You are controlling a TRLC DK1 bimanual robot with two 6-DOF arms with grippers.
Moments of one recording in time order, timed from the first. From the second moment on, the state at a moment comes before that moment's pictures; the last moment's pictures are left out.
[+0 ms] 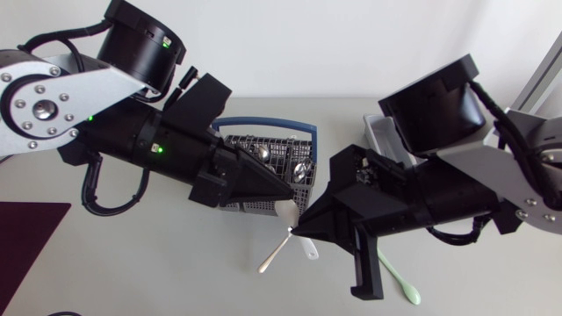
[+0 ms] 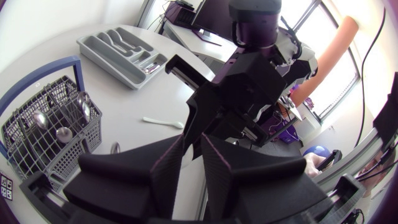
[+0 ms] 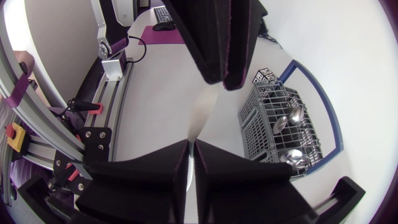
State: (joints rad) left arm -0.58 1.36 1.11 -0.58 0.87 0.14; right arm 0.72 1.18 0.86 -0.53 -0.47 -0.58
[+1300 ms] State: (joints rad) left arm -0.87 1.77 1.30 -0.46 0.22 0.35; right arm -0.50 1.58 0.83 -0.23 -0.48 -1.45
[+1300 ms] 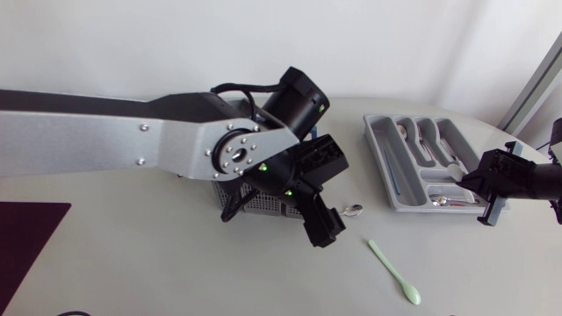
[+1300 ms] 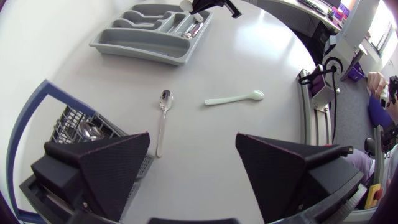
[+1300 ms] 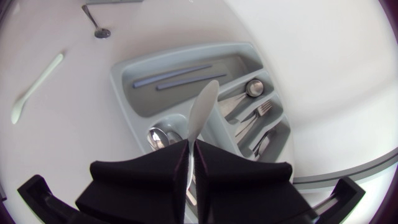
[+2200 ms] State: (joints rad) left arm -0.89 2.20 1.69 -0.59 0.13 0.51; right arm -0.53 1.68 0.68 0.15 -0.31 -1.64
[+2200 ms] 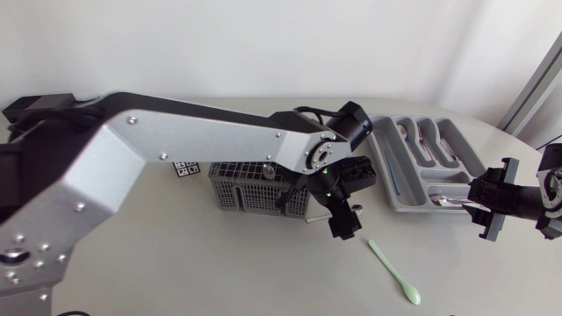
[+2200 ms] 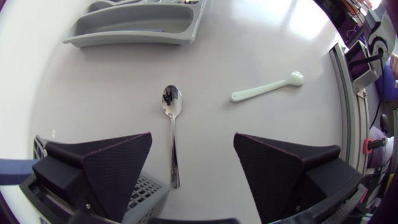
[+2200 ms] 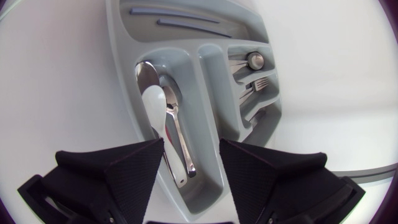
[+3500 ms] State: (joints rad) left arm -0.94 2.48 2.15 -0.90 -0.08 0.61; right arm -0.49 1.35 0.50 -0.01 -0.41 -1.57
